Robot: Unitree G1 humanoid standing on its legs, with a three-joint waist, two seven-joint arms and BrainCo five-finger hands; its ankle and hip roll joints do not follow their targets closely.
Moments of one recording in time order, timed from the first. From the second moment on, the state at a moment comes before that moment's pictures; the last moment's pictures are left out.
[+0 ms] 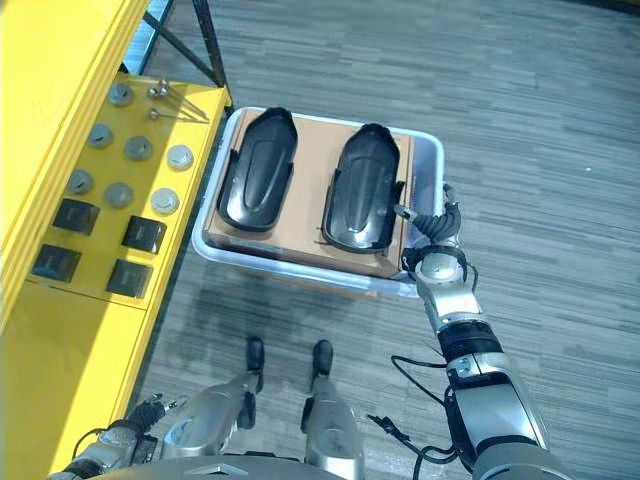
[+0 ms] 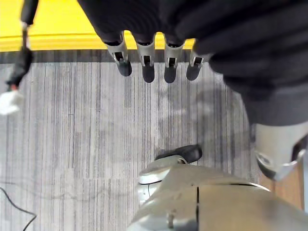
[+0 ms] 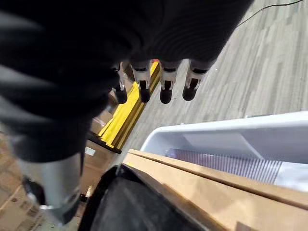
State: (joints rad) left arm -0.05 0.26 -0.31 1.11 -0.21 0.00 0.02; right arm -0.56 -0.60 0.14 0.62 0.25 0.08 -0.45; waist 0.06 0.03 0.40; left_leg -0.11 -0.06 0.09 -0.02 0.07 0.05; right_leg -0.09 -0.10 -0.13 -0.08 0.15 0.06
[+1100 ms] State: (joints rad) left arm -0.20 0.30 -0.39 1.07 -0.35 -0.02 -0.06; right arm -1.04 -0.78 0.40 1.15 0.14 0.31 -0.07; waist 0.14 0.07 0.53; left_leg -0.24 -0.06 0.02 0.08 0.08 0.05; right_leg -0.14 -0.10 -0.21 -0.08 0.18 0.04
